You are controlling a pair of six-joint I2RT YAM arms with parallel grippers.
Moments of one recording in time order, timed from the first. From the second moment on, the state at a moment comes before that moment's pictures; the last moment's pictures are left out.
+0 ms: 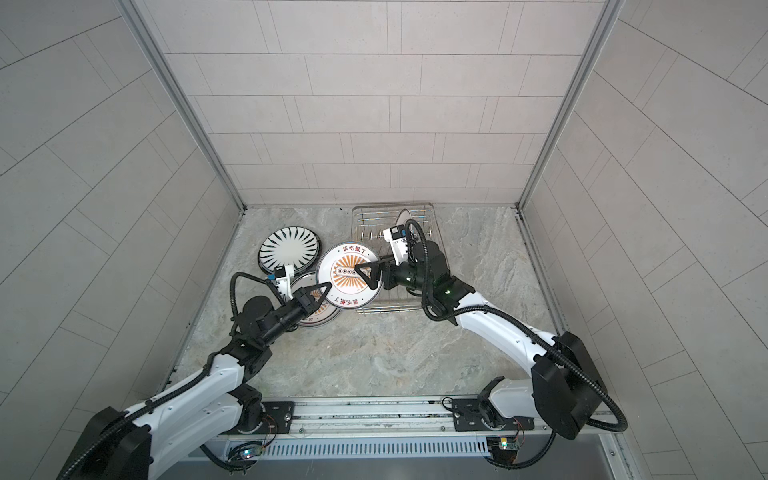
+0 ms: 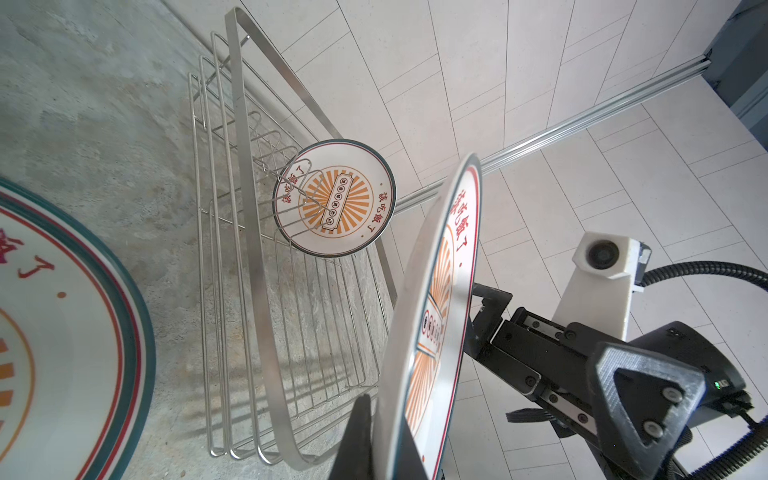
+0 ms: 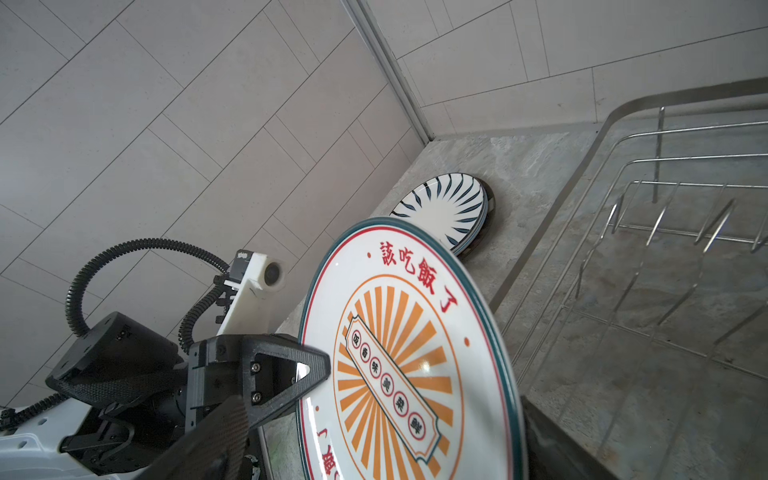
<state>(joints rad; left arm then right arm) -0.43 0.91 0.24 0.58 0.32 -1.06 0.60 1.30 0.88 0.19 -0.42 0.53</state>
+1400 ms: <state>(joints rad) -0.27 0.67 0.17 0.28 0.02 -1.19 0.92 1.17 0.82 0.09 0.36 0.20</state>
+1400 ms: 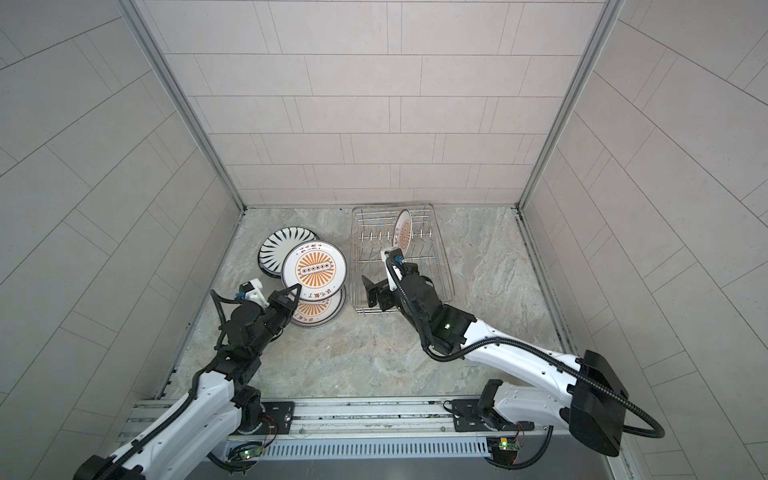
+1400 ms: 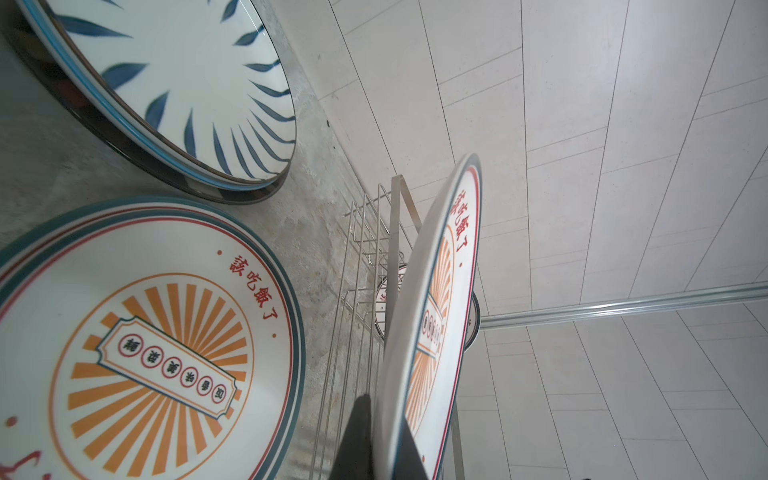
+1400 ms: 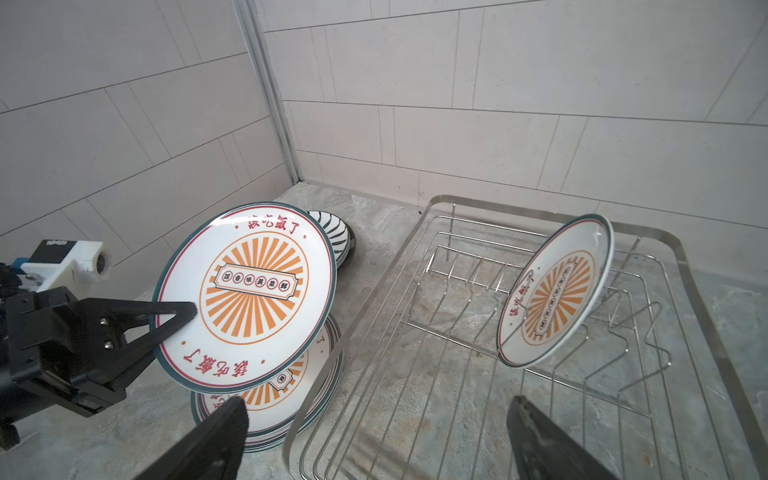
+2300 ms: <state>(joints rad) -0.20 0.64 0.19 -0.10 0.03 -1.22 1.00 1.74 1.40 -0.26 0.30 0.17</state>
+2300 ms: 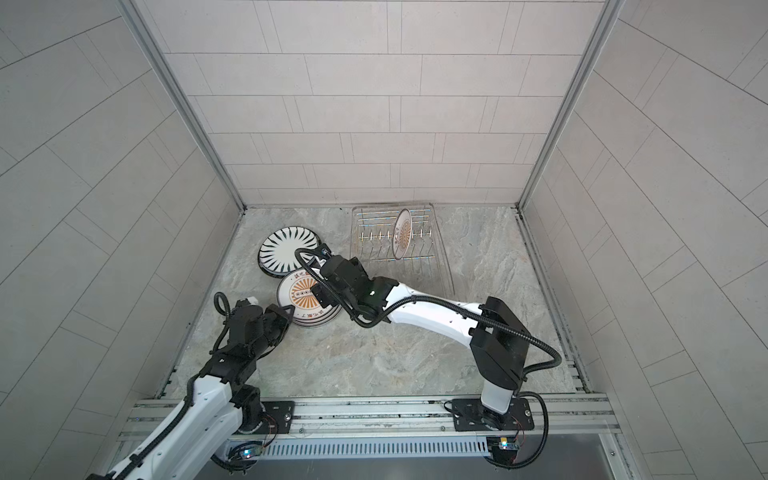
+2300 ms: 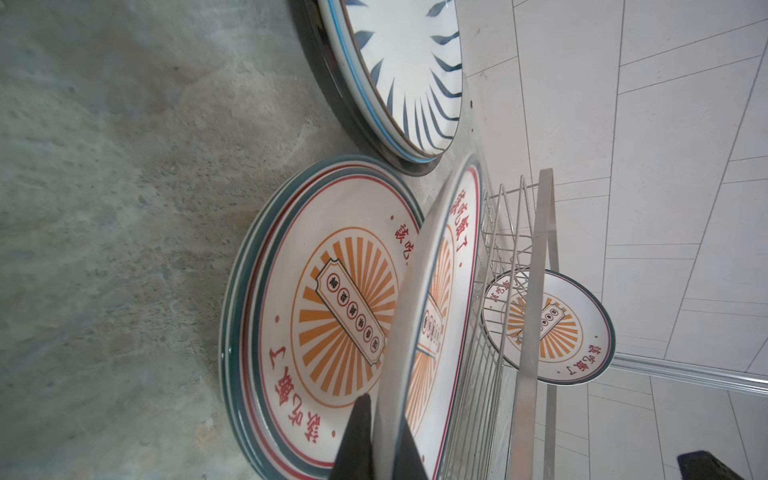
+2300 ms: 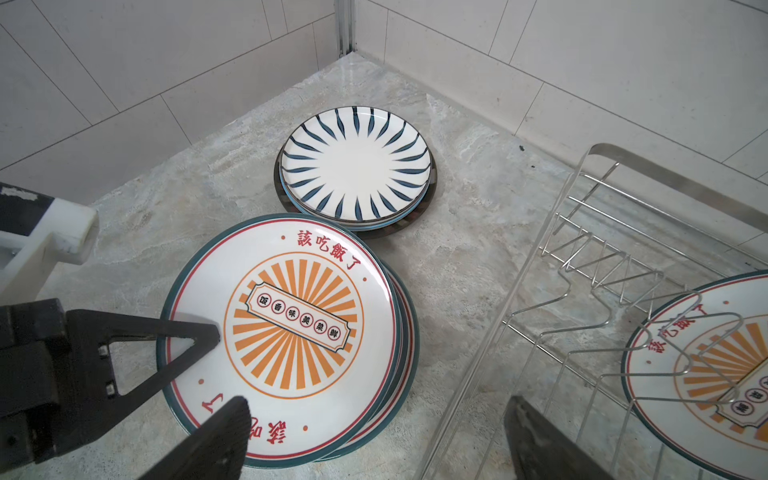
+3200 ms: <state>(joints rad) -0.20 0.82 0.19 -0.01 0.03 -1.23 1.00 1.78 1.42 -0.28 0.25 0.17</state>
